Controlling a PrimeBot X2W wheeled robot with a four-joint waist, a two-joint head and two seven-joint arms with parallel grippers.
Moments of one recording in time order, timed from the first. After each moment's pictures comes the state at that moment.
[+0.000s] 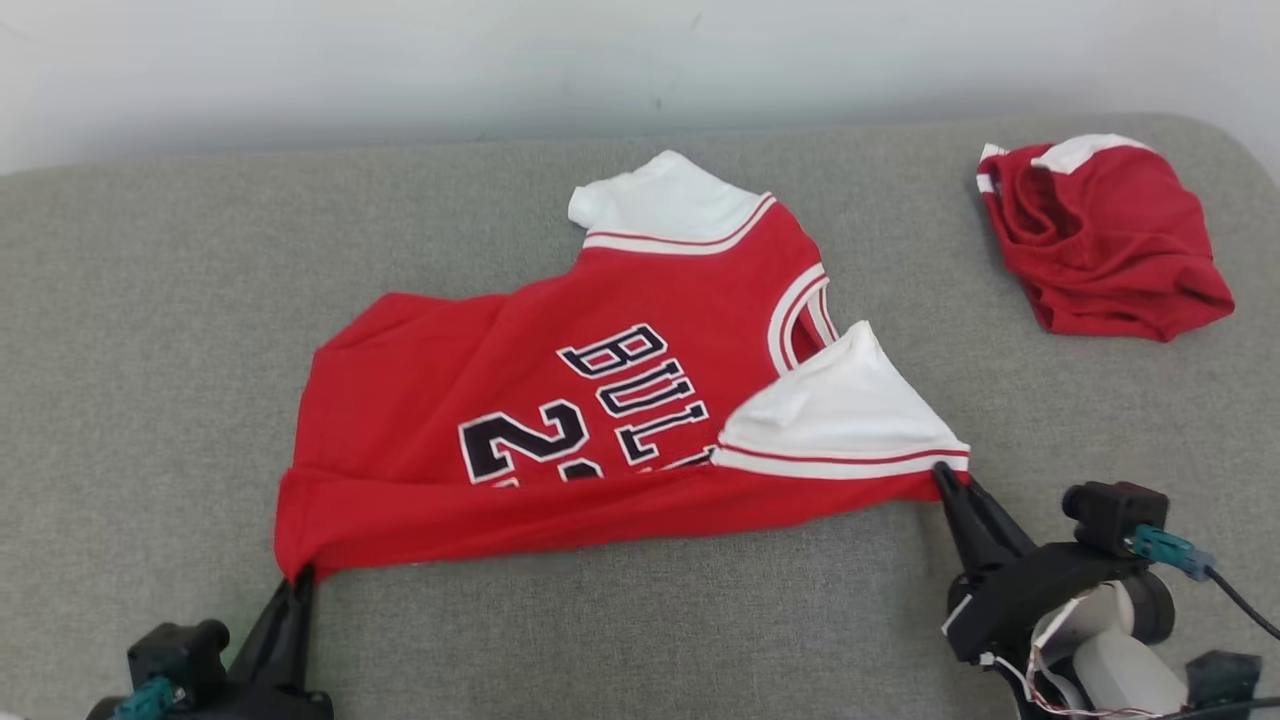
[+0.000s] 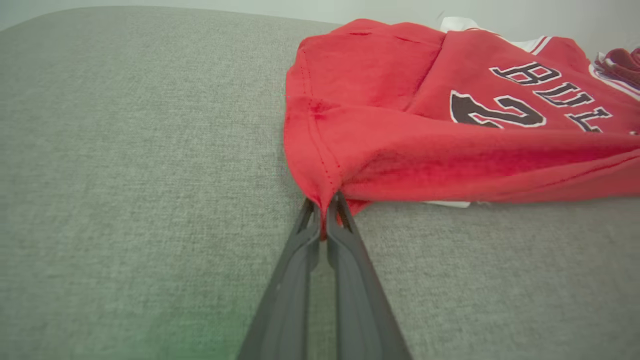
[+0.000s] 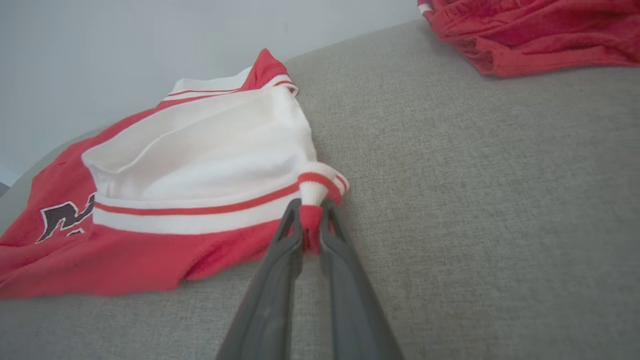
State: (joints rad) left arm -0.32 0.17 -0.03 0.54 -0.21 -0.13 -0.26; right arm -0.35 -0.30 0.44 0.44 0.62 0.13 -0.12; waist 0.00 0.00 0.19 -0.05
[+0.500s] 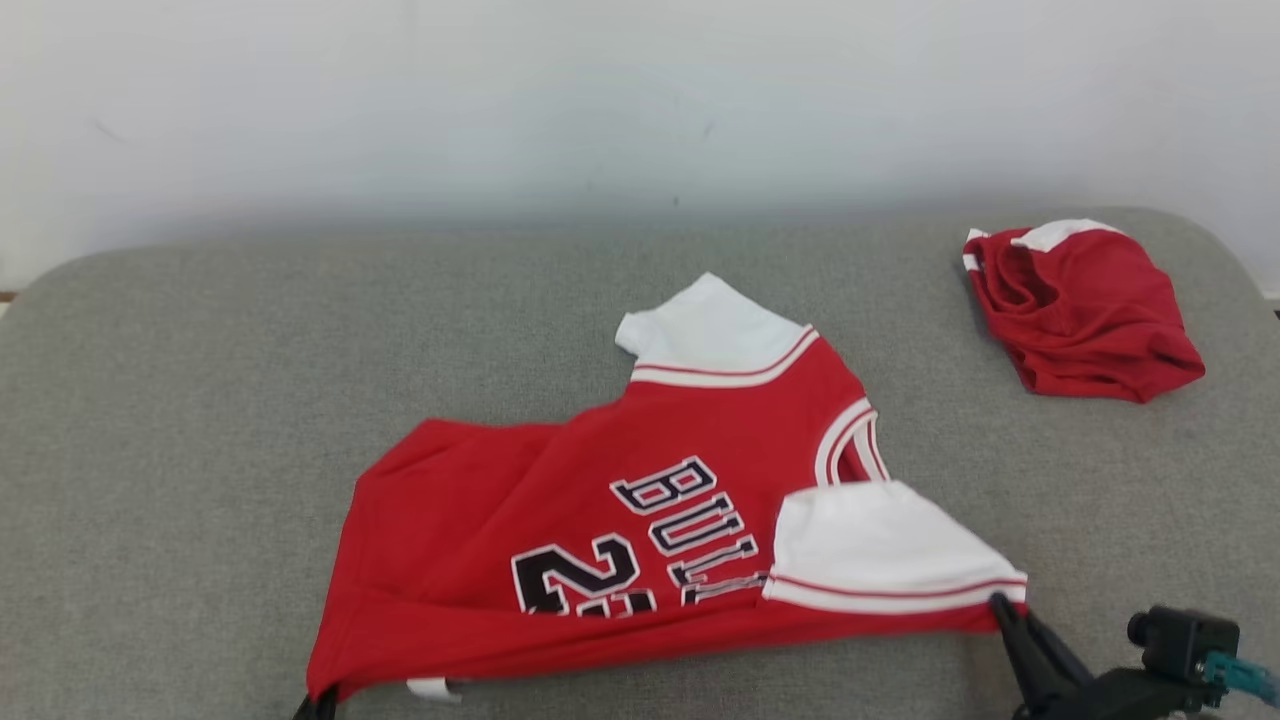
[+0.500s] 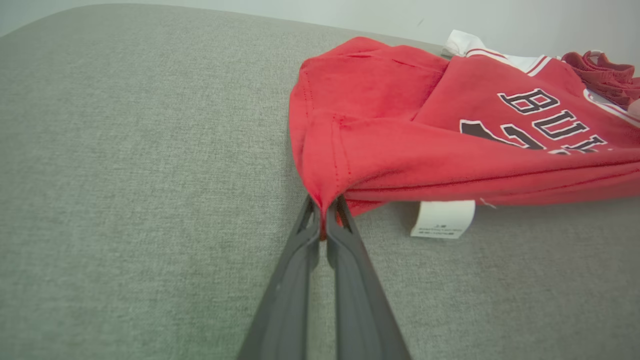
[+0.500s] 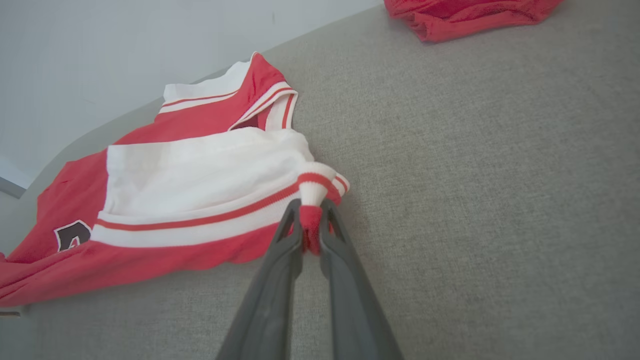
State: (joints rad) left arm -0.11 0.17 -0.07 0.41 -0.23 -0.13 -0.26; right arm -0.06 -0.32 0.29 0.21 0.62 0.13 0.00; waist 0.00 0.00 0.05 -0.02
